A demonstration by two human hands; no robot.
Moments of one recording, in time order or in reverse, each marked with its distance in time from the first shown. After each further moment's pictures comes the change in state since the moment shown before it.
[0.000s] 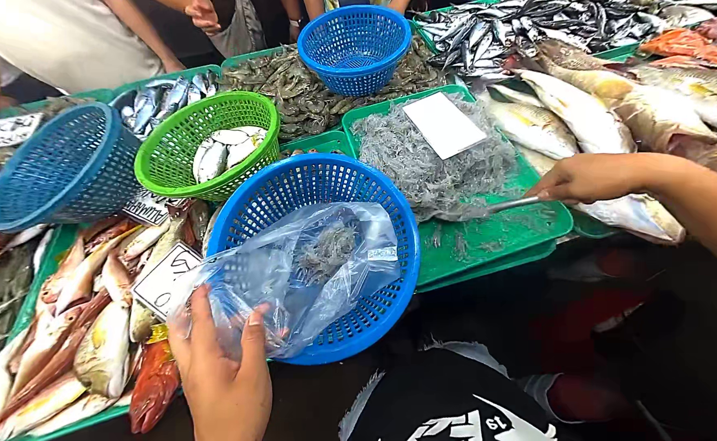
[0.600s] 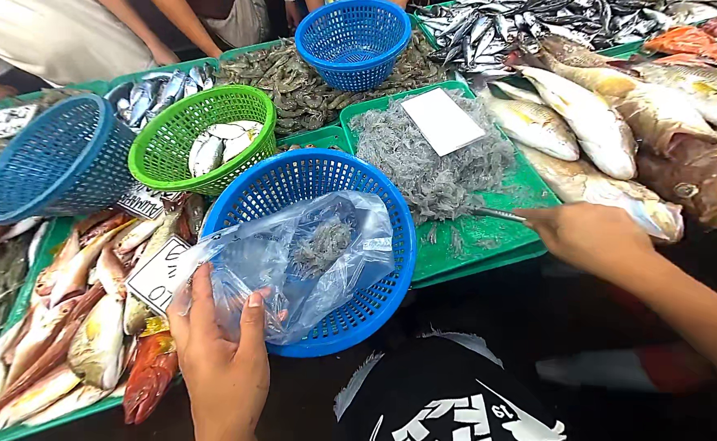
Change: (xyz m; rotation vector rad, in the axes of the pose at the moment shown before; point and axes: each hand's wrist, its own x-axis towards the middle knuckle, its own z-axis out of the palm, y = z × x) left_hand 0.005 0.005 0.007 -0.019 0.005 0.053; right_hand -0.043 -0.040 0.086 -0.190 0.442 0.121
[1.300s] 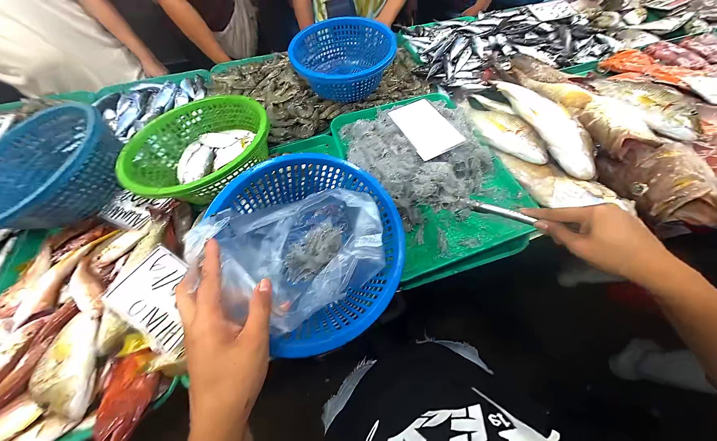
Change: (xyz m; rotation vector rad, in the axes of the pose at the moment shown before) left_hand 0.011 0.002 0.009 -0.057 -0.069 0.036; right_hand -0.032 0.041 0.002 0.337 0.168 -0.026
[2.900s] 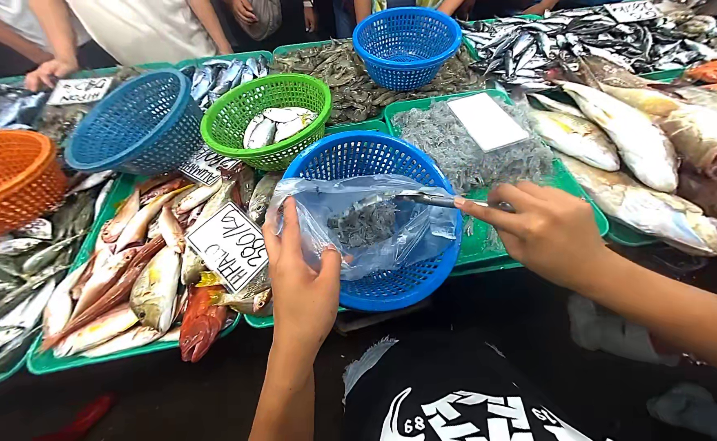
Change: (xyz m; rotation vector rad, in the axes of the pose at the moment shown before) left_hand 0.003 0.004 -0.009 -0.197 -0.028 -0.022; right_hand 0.023 -0.145 0.056 -0.240 0.486 -0.842
